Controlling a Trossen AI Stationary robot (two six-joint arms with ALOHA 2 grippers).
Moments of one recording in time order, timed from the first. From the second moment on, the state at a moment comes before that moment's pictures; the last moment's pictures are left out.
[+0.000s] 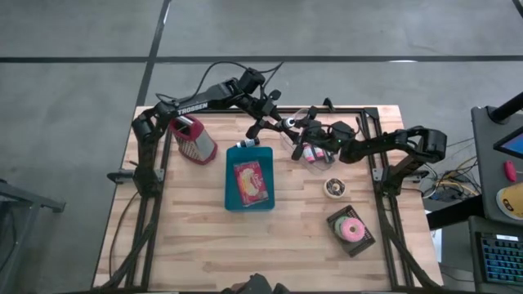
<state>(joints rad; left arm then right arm) 0.57 1.97 1.68 -0.44 0.86 0.80 -0.35 1.55 0.56 1.20 -0.02 -0.10</state>
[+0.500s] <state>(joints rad) 0.57 1.97 1.68 -0.44 0.87 0.80 -0.35 1.55 0.56 1.19 -0.03 -0.10</state>
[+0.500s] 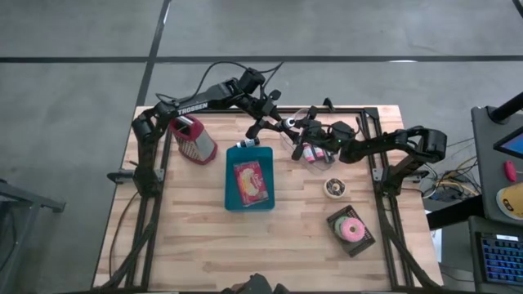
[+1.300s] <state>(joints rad) 0.57 1.97 1.68 -0.46 0.85 0.75 -0.35 1.55 0.56 1.19 -0.06 -0.11</state>
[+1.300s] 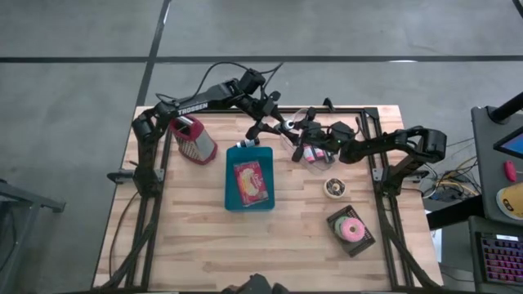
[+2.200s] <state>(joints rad) 0.58 1.98 1.68 -0.66 0.86 0.72 -0.35 1.55 0.56 1.18 -0.06 -0.10</state>
